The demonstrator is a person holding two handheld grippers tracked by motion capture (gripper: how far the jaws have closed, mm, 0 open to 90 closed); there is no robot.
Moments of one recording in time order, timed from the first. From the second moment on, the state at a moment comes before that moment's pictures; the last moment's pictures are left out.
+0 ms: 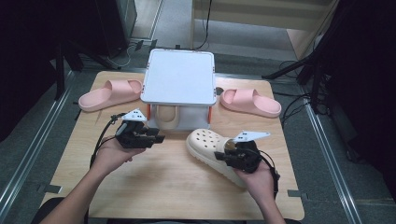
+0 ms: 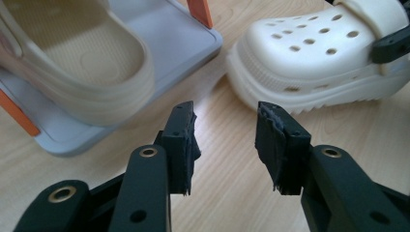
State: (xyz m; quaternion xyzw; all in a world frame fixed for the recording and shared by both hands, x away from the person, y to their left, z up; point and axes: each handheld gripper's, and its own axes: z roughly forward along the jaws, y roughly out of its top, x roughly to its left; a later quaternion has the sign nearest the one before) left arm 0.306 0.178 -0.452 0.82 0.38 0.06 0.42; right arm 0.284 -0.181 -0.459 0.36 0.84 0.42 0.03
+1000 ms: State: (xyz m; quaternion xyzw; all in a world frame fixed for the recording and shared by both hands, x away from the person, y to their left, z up) left arm 0.280 0.180 -0.468 0.82 0.40 0.07 0.40; right arm 0.299 -0.107 -0.474 0.27 0.87 0.41 0.00
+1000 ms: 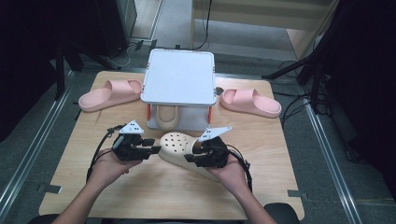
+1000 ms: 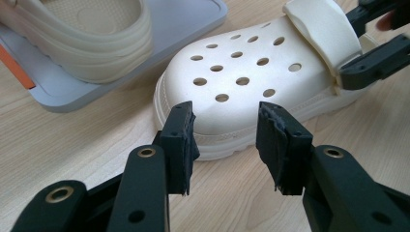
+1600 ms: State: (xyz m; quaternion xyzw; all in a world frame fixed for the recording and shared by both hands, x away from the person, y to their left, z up) left arm 0.280 0.167 -0.483 0.82 0.40 0.05 0.40; right arm 0.344 -0.151 -0.460 0.31 0.85 0.42 0.05
